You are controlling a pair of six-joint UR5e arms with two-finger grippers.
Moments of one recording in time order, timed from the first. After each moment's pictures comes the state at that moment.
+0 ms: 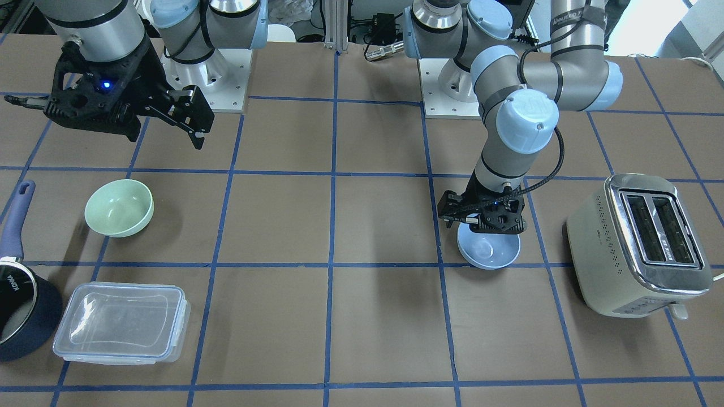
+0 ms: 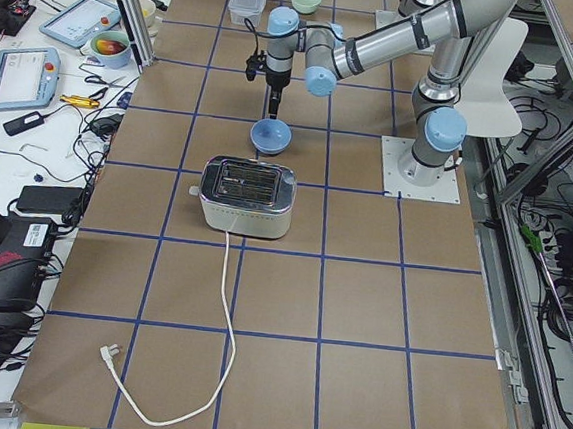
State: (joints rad) left arm -1.52 -1.76 -2.01 -0.92 1.62 0.10; right arm 1.60 -1.51 1.45 -1.47 -1.58 0.14
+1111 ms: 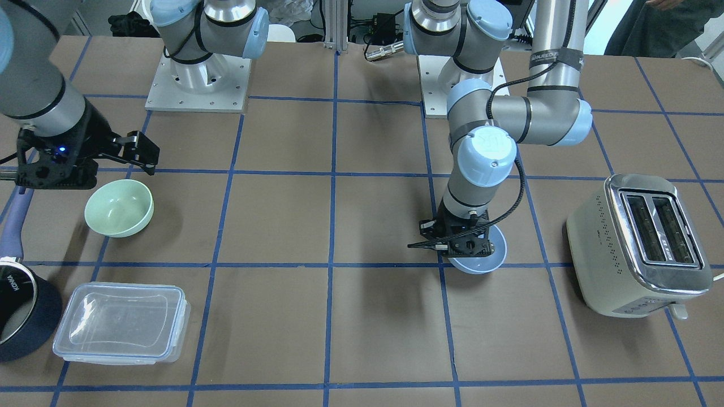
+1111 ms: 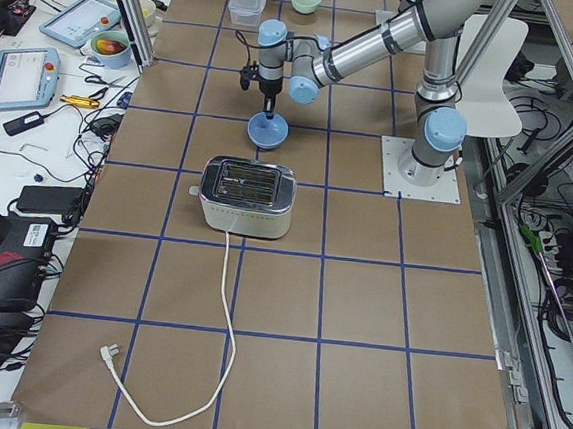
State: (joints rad) left arm -1.65 -1.88 -1.93 -0.88 1.61 -0.10; right arm 1.35 -1.50 1.68 -1.59 -1.60 -0.23
